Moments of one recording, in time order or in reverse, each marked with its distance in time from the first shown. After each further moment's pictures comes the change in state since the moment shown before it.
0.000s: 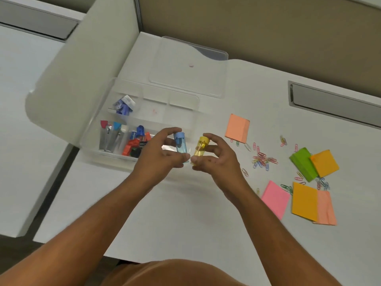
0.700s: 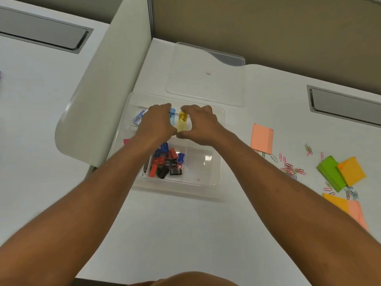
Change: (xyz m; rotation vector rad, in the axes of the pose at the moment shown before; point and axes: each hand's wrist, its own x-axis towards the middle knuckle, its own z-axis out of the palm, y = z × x) left_hand 0.150 0.017 -0.091 0.848 0.046 0.093; right_hand 0.181 -0.041 0.109 -1.176 -0.121 -0.296
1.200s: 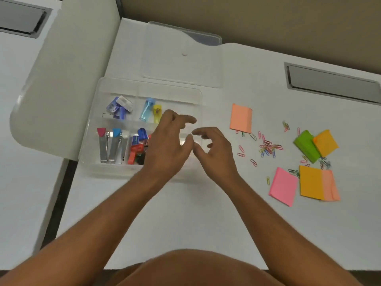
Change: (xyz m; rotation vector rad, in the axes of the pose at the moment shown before) left_hand -0.110 0.053 0.046 -0.364 0.181 0.349; right_hand -0.159 0.027 0.021 0.586 0.389 0.211
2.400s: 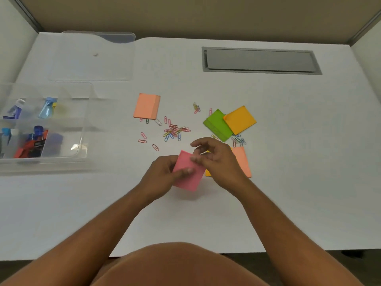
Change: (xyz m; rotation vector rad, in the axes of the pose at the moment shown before) left_hand -0.078 0.166 0.258 -0.353 -0.470 -0.349; right_hand -0.080 0.199 -0.278 0.432 -0.167 0.143
